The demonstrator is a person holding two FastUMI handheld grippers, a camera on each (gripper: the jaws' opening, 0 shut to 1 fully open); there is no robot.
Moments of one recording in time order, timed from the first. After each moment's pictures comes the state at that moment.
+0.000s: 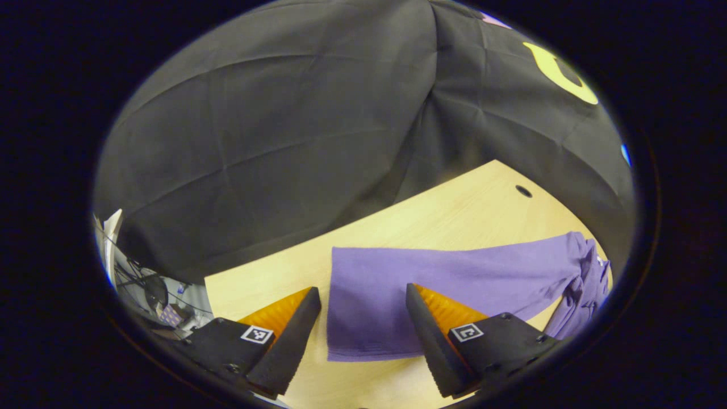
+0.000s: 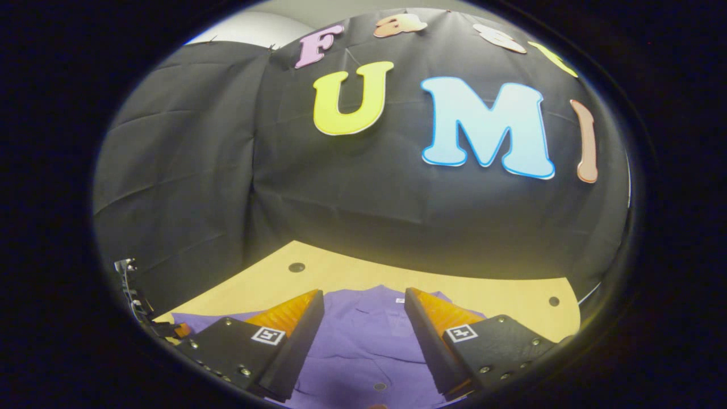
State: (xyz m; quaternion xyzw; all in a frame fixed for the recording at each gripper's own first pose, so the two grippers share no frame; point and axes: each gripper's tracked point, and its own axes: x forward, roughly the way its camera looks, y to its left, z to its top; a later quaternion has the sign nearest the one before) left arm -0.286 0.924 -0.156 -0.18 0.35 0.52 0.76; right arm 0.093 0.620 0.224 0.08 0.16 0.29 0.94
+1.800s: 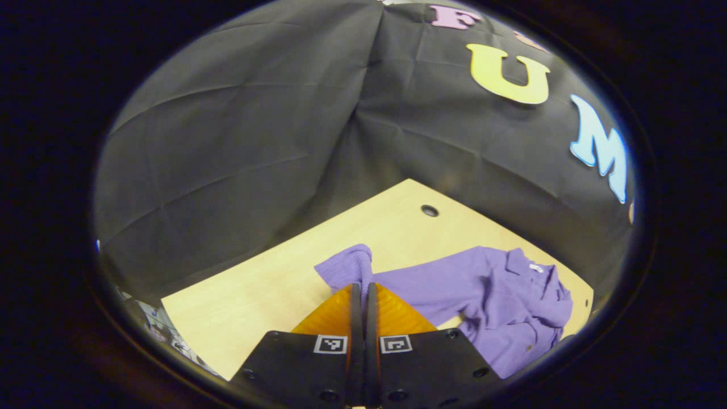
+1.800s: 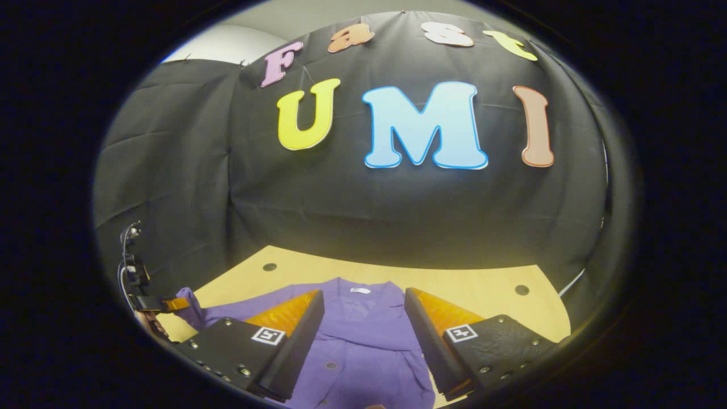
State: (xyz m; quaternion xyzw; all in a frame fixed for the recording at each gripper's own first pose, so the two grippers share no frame) left arm -0.106 0.822 -0.071 -0.17 0.29 0.37 0.87; right arm 0.088 0.491 0.197 0.12 0.16 0.24 0.95
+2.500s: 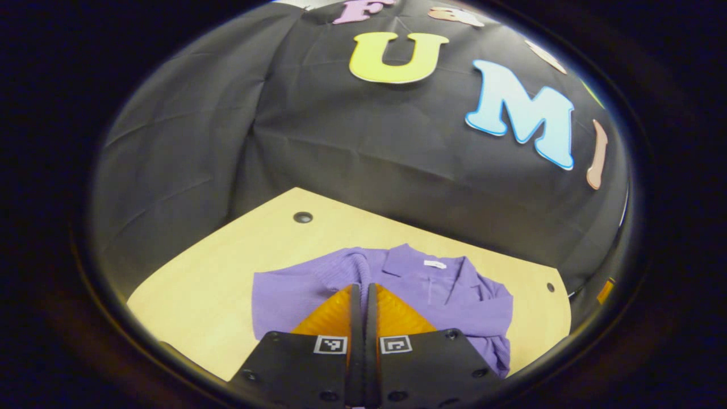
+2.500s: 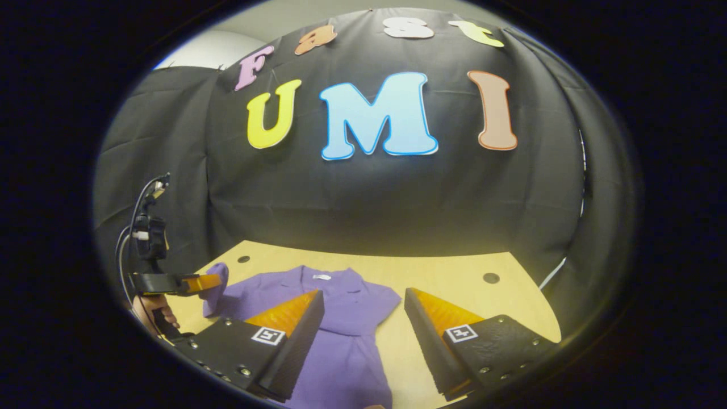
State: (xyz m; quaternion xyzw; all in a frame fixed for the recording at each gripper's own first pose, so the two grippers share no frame) left arm 0.065 0.626 -0.063 -0.14 0.30 0.22 0.92; right arm 0.085 0.404 0.145 0.13 0.19 0.20 0.95
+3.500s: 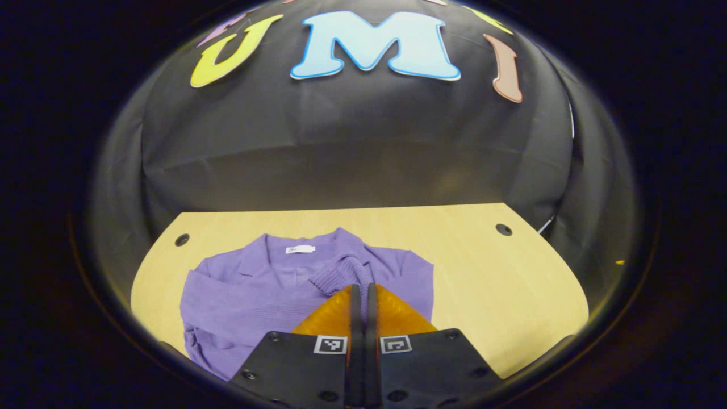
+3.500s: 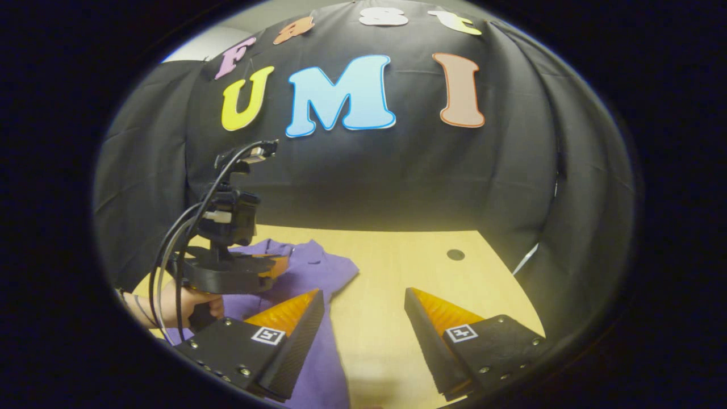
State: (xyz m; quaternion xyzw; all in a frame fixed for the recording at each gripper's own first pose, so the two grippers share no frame) left arm 0.175 0.407 -0.149 -0.03 0.36 0.01 0.93; right arm 0.061 0.335 0.080 0.11 0.24 0.15 0.95
